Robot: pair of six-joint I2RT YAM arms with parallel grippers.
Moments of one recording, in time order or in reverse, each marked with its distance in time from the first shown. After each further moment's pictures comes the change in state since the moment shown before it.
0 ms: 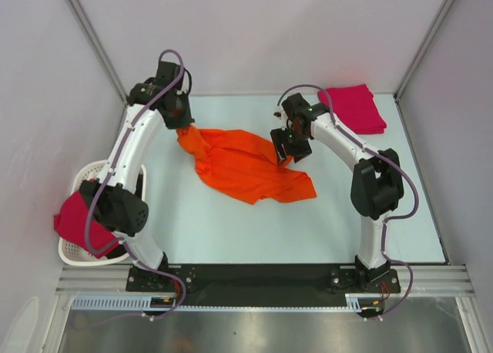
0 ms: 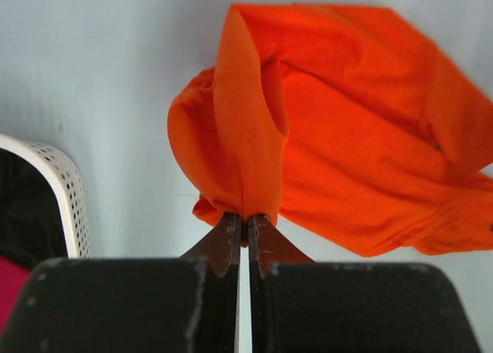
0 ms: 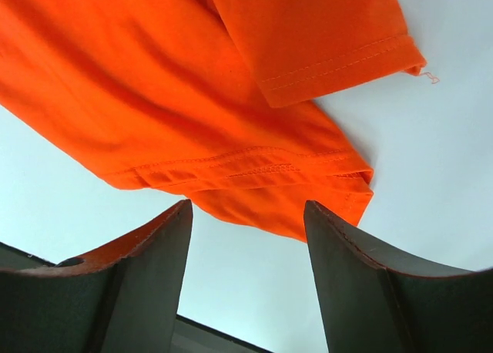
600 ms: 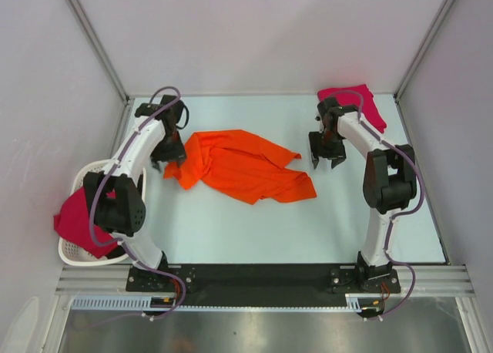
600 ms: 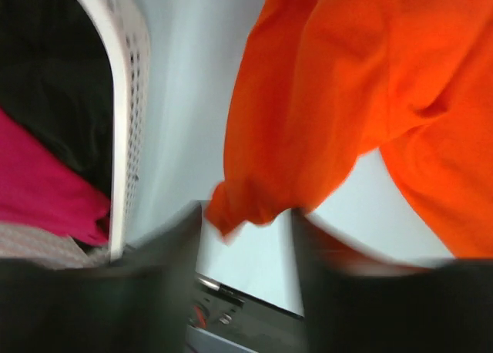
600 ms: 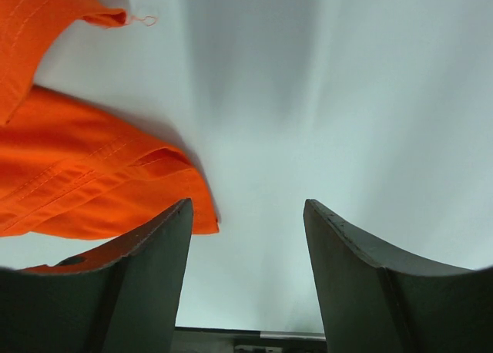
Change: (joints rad) left arm 0.062 -0.007 -0.315 -0.121 -0.169 -0.149; right arm -0.236 0.004 -0.122 -0.040 0.159 0.031
